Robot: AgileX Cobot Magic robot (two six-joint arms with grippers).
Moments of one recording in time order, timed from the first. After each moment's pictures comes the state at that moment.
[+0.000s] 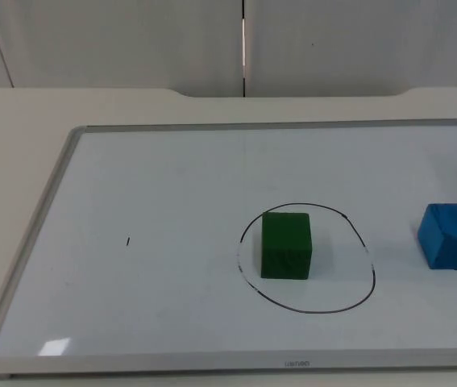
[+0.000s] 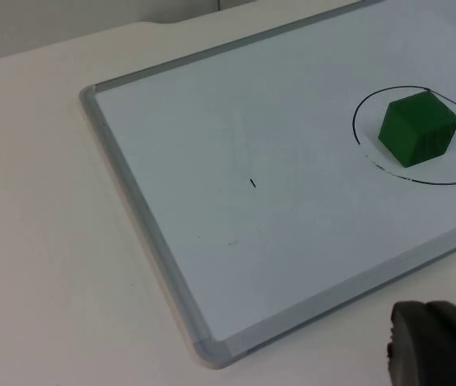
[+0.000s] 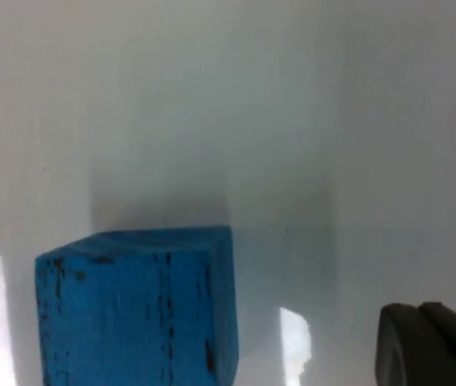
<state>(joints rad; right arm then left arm) 0.05 1.78 -0.93 0.11 0.46 0.06 -0.42 0.00 -0.50 -0.02 1.09 0.02</state>
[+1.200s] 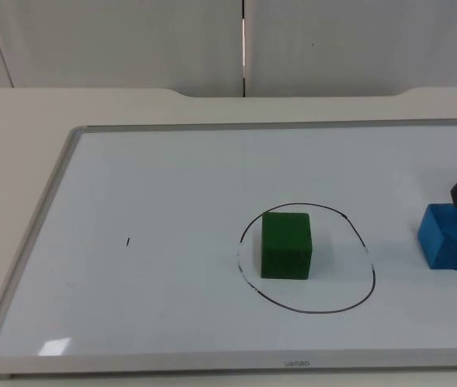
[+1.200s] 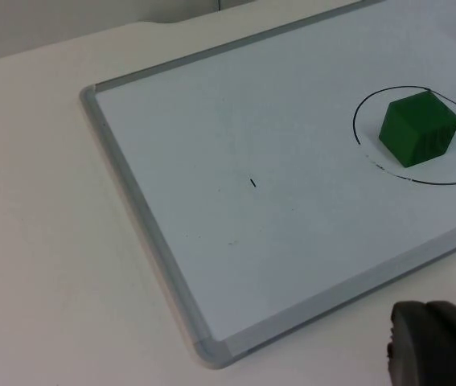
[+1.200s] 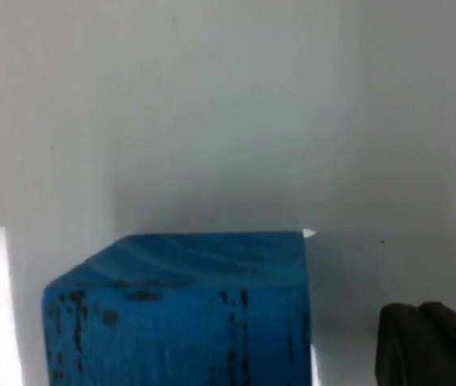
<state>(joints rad) 0.11 1.91 -0.94 0.15 0.38 0.06 -0.42 0.00 -0.50 -0.02 1.09 0.02</state>
